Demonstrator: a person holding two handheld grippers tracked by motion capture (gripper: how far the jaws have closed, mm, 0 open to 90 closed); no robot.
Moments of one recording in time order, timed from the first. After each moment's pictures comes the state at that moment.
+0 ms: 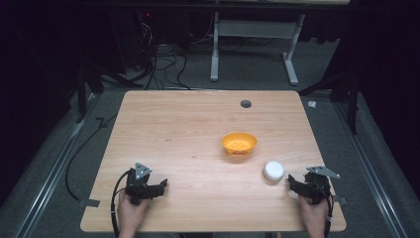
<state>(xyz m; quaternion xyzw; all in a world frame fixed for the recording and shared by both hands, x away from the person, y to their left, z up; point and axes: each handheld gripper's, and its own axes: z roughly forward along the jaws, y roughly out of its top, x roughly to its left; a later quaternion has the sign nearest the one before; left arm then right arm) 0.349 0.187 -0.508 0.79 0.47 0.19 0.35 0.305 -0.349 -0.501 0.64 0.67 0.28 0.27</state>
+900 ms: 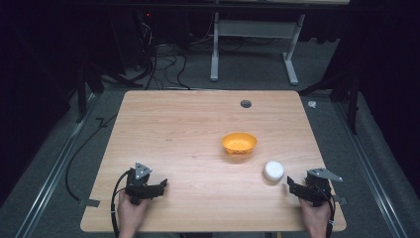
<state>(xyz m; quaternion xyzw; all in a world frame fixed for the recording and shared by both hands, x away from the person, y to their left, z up) 0.349 0.188 -0.508 0.79 0.47 0.19 0.35 0.293 -0.343 -0.491 0.61 0.68 0.30 0.27</state>
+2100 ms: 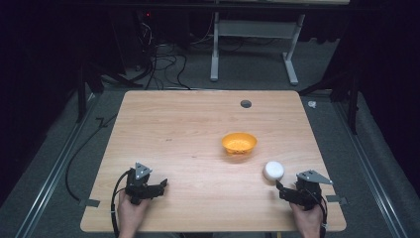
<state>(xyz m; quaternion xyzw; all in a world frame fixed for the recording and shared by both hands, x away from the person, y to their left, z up) 0.349 0.187 -0.508 0.79 0.47 0.19 0.35 0.286 -0.313 -0.486 0.57 0.71 0.33 0.26</state>
